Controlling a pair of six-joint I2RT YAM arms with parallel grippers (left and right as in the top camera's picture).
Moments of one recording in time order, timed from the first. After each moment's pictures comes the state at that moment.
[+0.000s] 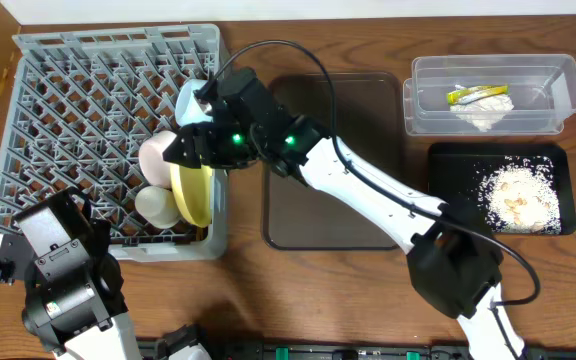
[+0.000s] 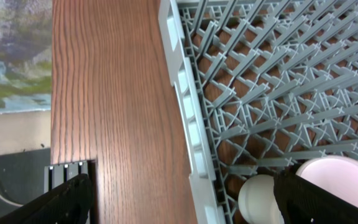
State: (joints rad) left arm 0.52 0.86 1.07 -1.18 -0.45 -0.83; right arm 0.86 2.17 1.92 -0.30 -0.66 0.89
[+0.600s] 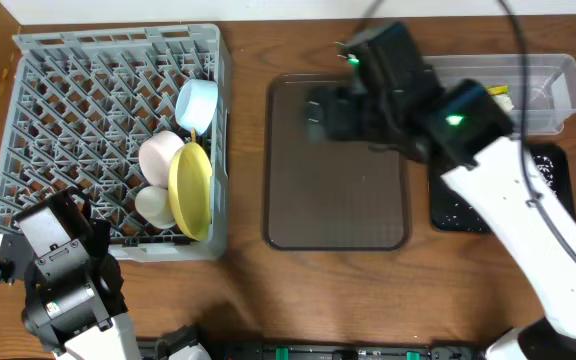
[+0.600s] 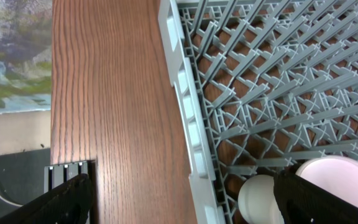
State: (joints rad) left arm 0.52 0.86 1.07 -1.18 -0.45 -0.83; right arm 0.64 1.69 1.92 -1.12 -0.06 0.60
